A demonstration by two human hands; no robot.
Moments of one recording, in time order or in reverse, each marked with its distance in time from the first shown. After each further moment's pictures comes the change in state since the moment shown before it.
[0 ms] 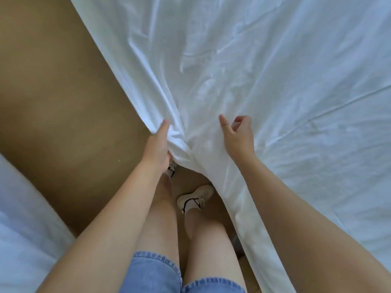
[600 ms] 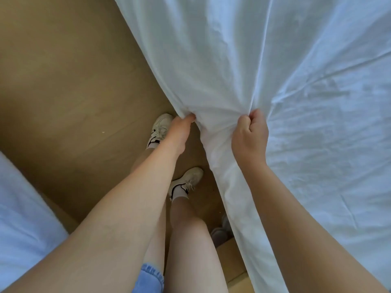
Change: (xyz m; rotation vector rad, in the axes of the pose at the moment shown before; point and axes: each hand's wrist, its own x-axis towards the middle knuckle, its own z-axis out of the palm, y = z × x) left_hand 0.050 -0.122 0.046 0.232 -0.036 -0.091; right_hand -0.033 0.079 -0.018 0.121 0.113 -0.031
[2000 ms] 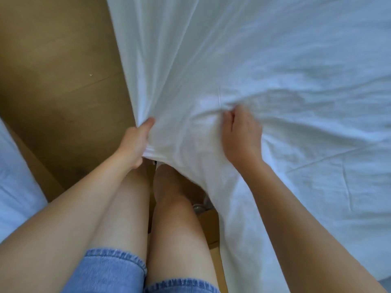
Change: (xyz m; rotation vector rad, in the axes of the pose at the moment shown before) left_hand -0.065 -0.176 -0.064 -0.132 0.188 0.074; right_hand -0.056 0.131 -0.042 -0.659 -0.200 -0.425
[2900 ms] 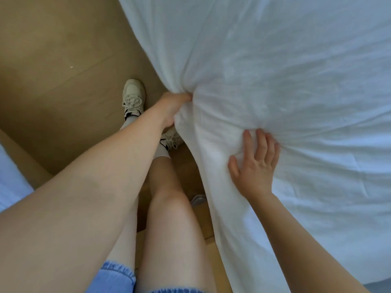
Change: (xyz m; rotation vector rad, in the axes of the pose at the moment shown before) left_hand 0.060 -0.015 0.120 0.216 -0.210 -0.095; right_hand -0.081 0.142 0.040 -0.299 0.019 -0.029
